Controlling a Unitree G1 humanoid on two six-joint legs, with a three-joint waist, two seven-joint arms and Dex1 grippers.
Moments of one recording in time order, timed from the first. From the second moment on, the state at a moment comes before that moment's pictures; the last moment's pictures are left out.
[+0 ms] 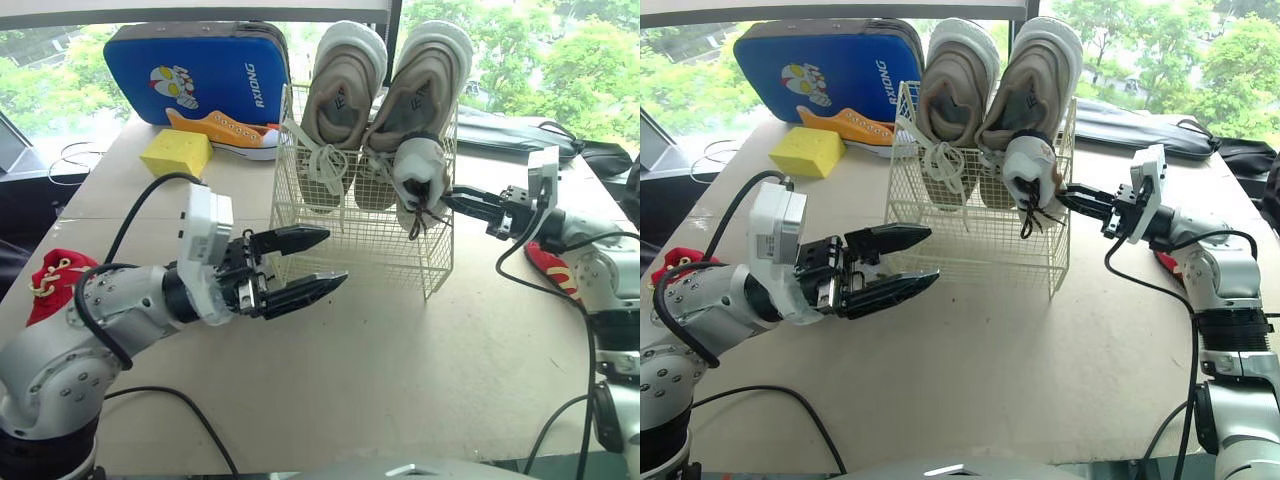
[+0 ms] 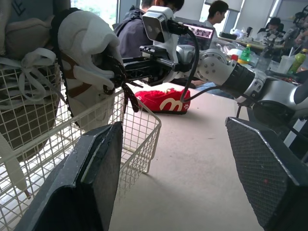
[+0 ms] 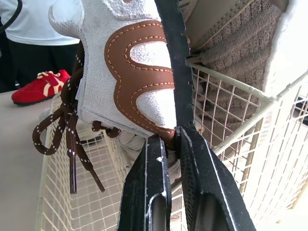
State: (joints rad) left arm -0.13 0.82 0.32 -0.74 -1.16 0.77 -0.70; right arm -0.55 -0.62 -0.08 0.12 0.63 0.41 1.09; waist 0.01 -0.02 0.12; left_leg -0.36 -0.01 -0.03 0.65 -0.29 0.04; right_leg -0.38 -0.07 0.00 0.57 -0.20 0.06
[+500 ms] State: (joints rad) left arm -0.07 0.89 0.37 -0.74 -1.17 0.76 -0.67; right arm -0.45 -0.68 -0.11 -0.03 0.57 0.43 1.02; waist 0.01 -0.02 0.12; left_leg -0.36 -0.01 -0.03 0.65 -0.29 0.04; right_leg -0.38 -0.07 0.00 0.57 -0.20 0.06
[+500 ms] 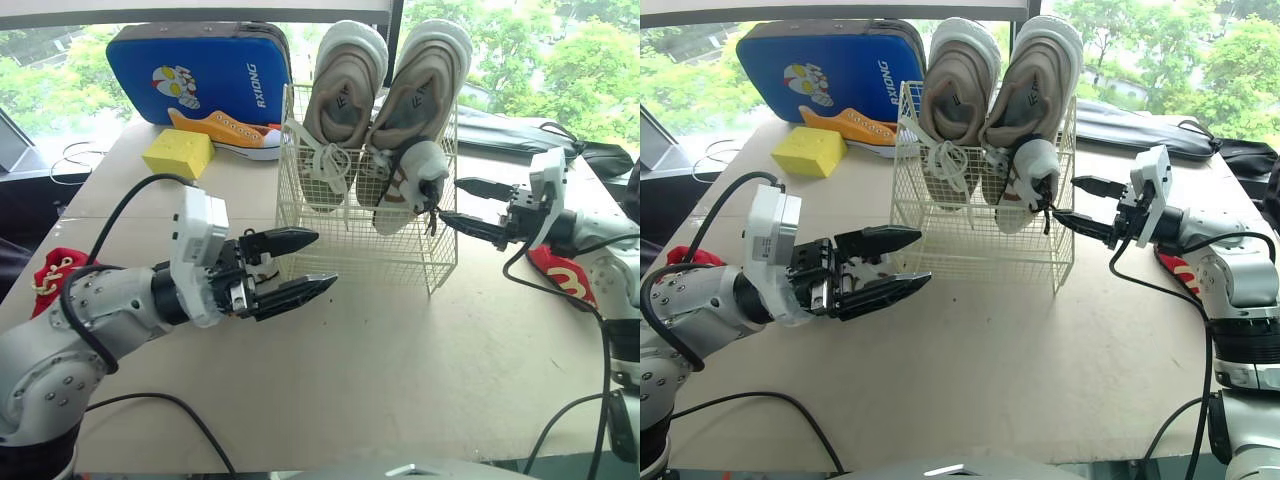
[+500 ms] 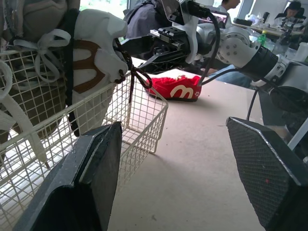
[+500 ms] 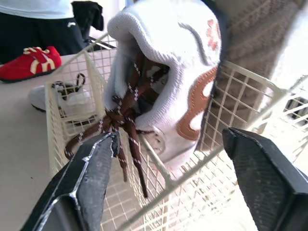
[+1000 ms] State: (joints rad) left arm 0.16 0.90 0.63 -0.54 -1.17 0.78 -0.59; right arm -0.35 -0.79 -0.21 -0.52 0.83 0.68 0.94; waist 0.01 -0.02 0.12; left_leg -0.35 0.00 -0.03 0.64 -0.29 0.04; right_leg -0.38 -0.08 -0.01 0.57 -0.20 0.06
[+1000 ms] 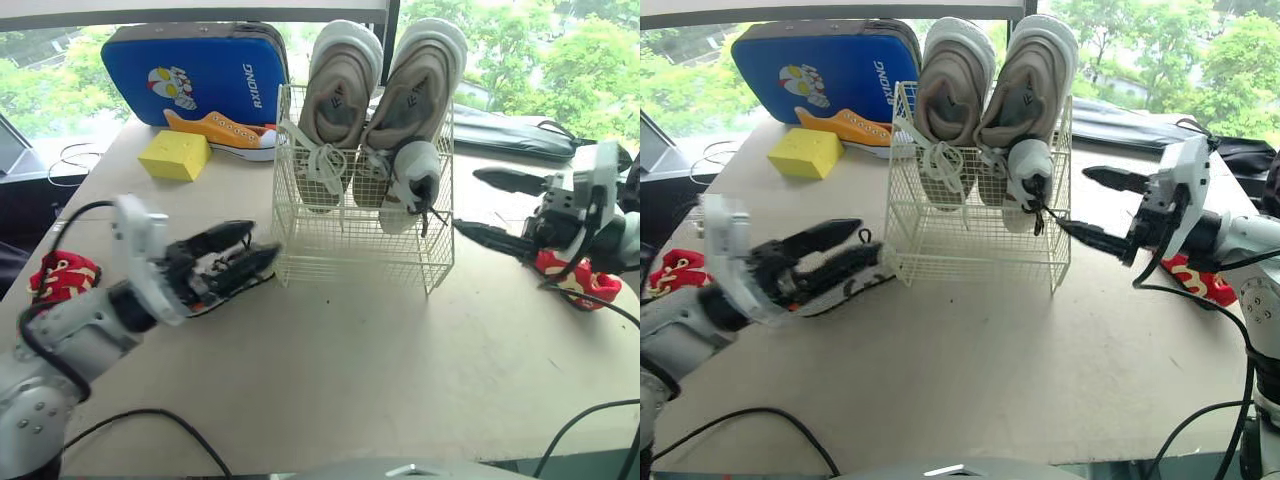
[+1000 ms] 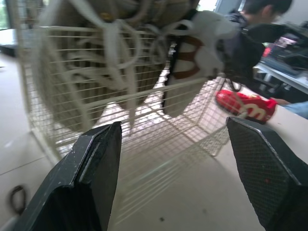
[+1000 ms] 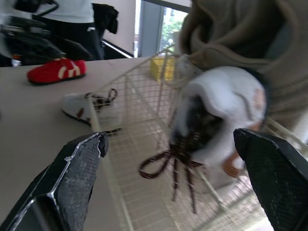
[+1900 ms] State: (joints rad) left arm -1.12 0.90 -0.65 1.20 -0.16 0.37 -1.60; right arm -0.08 -0.90 -0.27 -0.93 1.11 0.77 0.67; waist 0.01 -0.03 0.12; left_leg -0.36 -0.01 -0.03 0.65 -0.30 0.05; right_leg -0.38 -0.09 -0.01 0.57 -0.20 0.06
